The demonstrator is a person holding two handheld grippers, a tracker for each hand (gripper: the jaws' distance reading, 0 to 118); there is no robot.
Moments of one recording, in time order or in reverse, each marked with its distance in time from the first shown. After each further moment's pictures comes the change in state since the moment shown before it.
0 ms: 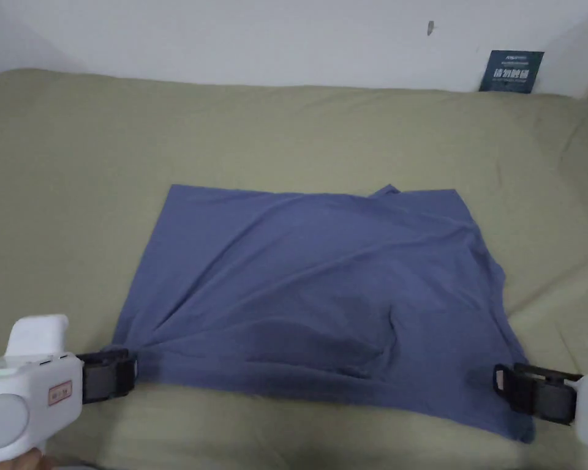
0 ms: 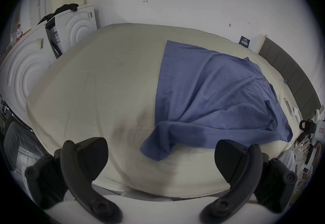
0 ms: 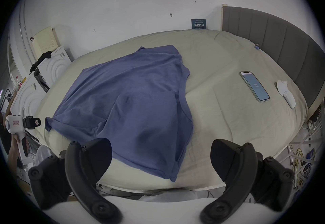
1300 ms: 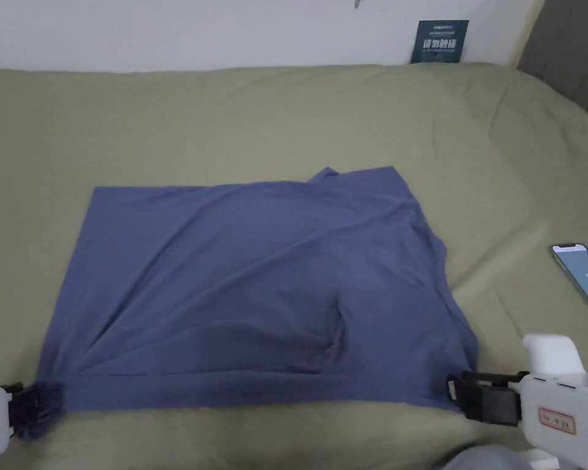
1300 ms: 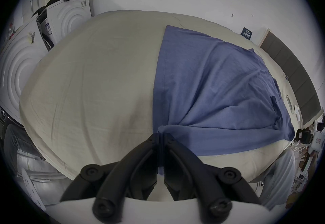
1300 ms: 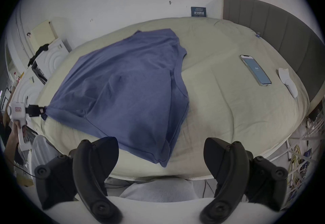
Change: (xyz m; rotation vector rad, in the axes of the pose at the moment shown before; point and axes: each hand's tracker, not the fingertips) left arm 0.005 0.013 -0.034 -0.114 -0.032 -0.002; right arm 0.019 -0.023 -0.024 -0.131 0.005 0.004
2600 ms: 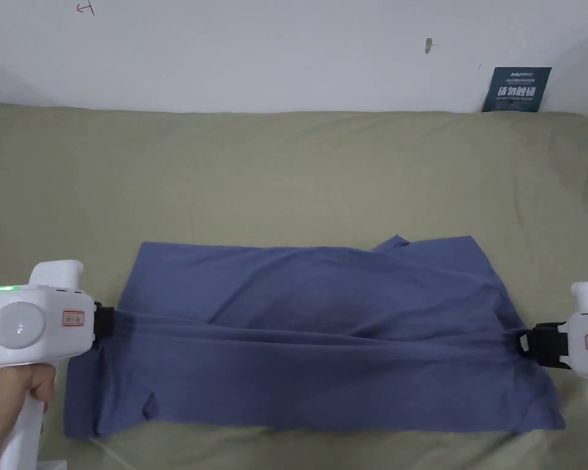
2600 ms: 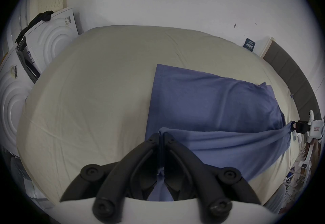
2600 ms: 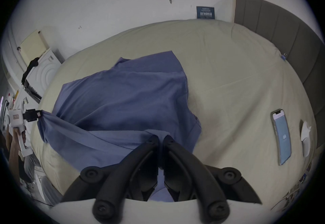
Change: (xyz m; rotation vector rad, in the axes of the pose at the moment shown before) left arm 0.029 0.200 -0.096 0.050 -0.008 -0.039; right arm 0.006 0.210 -0.125 -0.018 0.020 -0.039
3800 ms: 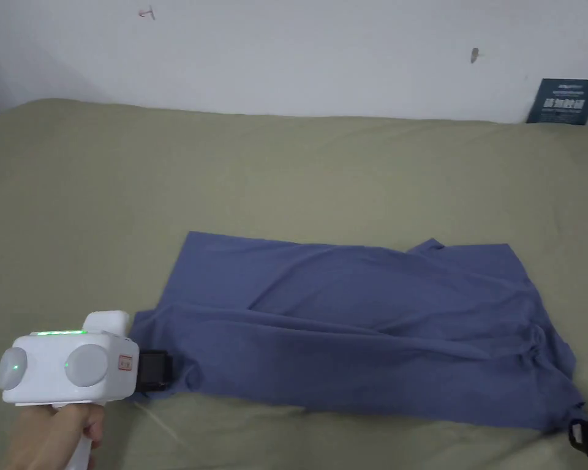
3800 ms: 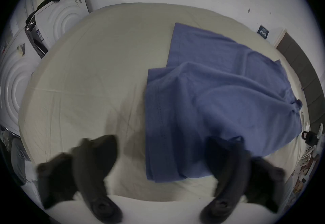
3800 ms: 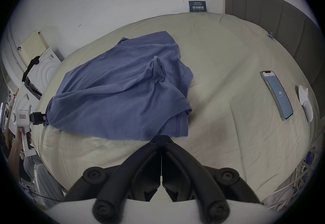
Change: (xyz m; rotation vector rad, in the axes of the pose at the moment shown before) left arm -0.019 -0.085 -0.012 -0.157 0.101 0.038; right arm 0.002 -0.100 0.043 0.006 -0.005 -0.029
